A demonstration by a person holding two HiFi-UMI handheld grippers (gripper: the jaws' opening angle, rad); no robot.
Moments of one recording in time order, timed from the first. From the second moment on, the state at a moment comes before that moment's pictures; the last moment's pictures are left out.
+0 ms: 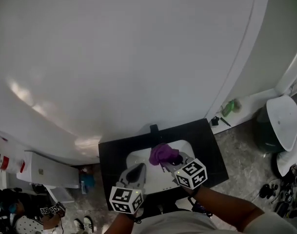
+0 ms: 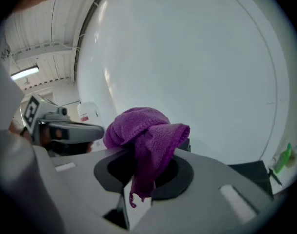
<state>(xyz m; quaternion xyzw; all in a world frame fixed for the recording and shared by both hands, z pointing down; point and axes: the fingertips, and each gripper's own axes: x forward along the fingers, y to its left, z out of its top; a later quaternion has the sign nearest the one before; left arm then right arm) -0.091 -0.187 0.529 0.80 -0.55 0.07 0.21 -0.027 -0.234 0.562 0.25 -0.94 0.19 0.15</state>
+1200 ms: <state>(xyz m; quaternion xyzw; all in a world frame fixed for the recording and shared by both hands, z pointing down) -0.157 -0.198 0.524 0.80 -0.55 0.08 0.23 -0.070 -0.339 0.677 0.30 -0.89 0.21 0.26</state>
